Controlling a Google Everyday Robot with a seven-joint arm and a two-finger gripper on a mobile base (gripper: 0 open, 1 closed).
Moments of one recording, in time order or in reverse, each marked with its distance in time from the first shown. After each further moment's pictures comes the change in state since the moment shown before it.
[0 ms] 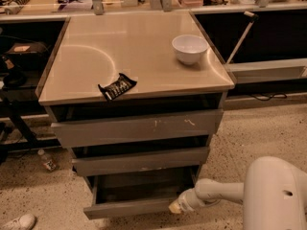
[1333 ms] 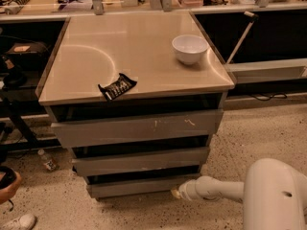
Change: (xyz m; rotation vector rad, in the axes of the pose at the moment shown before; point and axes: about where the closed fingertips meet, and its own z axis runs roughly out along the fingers) arm -0.047 -0.064 -0.008 0.191 -0.181 0.071
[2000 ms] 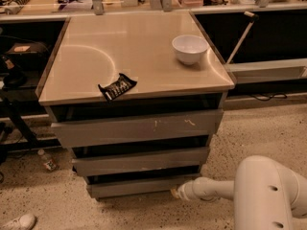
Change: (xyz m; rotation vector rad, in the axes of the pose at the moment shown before) arm 0.002 -0.008 0.018 0.039 0.001 0.082
